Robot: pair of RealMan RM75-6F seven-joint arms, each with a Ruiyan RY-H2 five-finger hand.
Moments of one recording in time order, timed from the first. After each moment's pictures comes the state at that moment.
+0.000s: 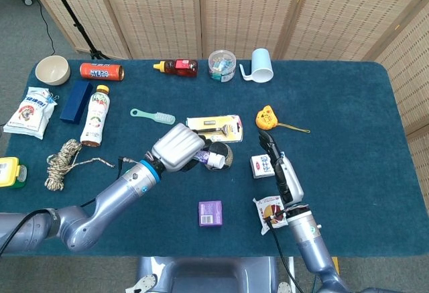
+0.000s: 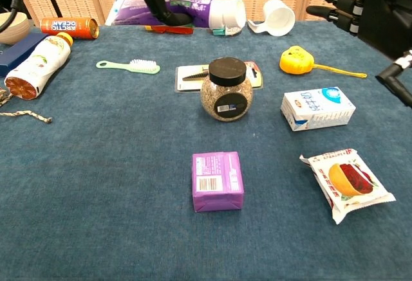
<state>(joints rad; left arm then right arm) -1.19 -1.18 -0.17 -1.93 0.81 0.88 0.56 0.44 -1.51 0.26 -1.94 -1.29 1.24 0.62</state>
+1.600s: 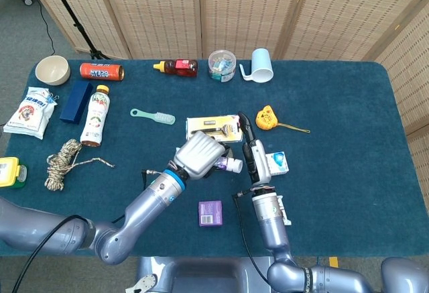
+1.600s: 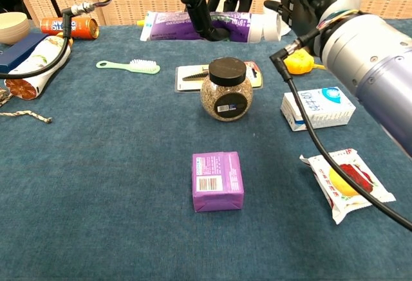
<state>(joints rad) -1.34 -1.35 -0.19 -1.95 0.53 1.08 0.76 0.58 -1.86 0.46 -1.71 -1.14 1.26 0.42</state>
